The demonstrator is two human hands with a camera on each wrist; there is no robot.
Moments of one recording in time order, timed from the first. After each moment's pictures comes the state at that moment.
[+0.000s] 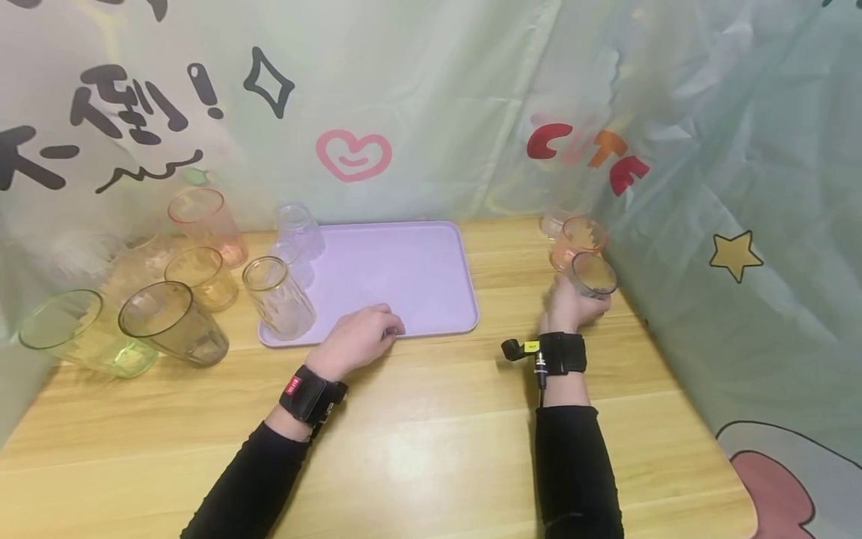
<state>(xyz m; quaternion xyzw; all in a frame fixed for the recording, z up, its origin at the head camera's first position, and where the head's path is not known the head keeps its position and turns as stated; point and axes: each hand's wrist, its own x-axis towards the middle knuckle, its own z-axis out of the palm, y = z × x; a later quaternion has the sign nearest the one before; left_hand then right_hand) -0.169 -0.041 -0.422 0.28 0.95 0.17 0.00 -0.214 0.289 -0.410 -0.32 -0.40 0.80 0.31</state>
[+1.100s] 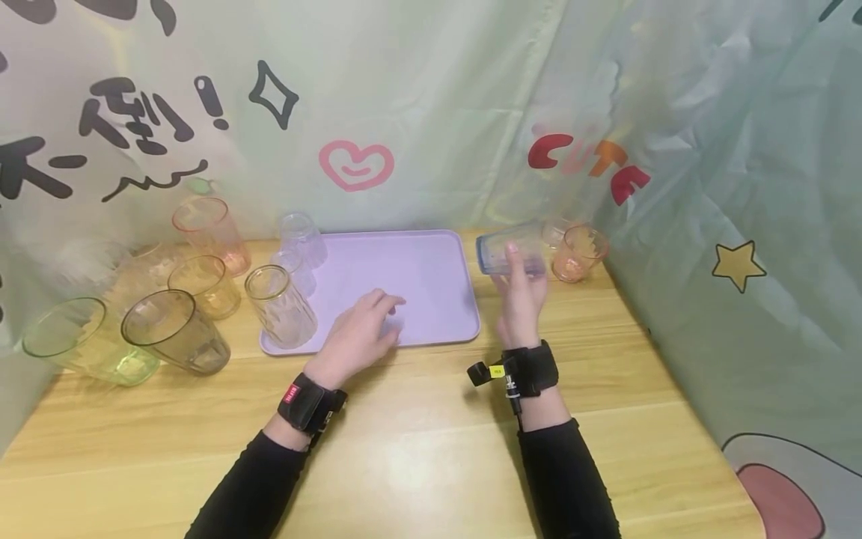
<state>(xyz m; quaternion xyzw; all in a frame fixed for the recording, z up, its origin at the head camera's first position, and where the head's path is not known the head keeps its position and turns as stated) -0.175 -0.041 -0.418 0.26 0.93 0.21 -0.13 -0.207 0.206 -0.375 -0.07 -0.45 0.87 0.19</state>
